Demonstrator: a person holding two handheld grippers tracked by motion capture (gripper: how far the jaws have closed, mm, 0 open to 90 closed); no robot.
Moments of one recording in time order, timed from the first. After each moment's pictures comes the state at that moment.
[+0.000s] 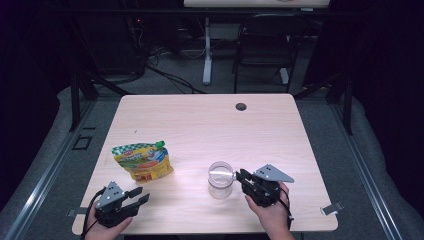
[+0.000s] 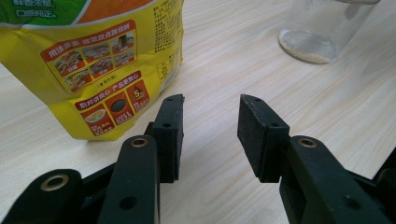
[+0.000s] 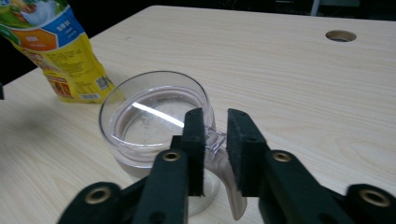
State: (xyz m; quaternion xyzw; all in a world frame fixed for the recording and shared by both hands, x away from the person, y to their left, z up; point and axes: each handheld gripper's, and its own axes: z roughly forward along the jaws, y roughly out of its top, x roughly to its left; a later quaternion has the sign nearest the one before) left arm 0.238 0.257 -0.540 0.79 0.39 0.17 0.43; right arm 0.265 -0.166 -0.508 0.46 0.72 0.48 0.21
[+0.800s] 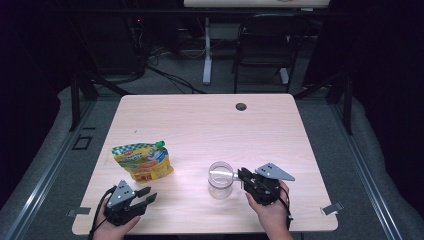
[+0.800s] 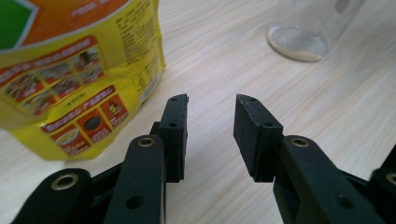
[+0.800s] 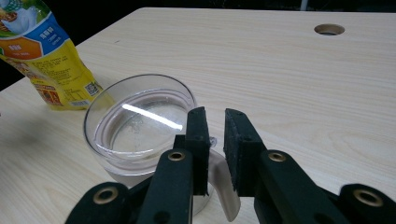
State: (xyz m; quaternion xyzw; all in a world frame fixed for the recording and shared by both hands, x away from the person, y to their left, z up) left arm 0.244 0.234 -0.539 0.81 0.37 0.17 0.43; right arm 0.269 -0.168 -0.509 0.48 0.71 0.48 0.21
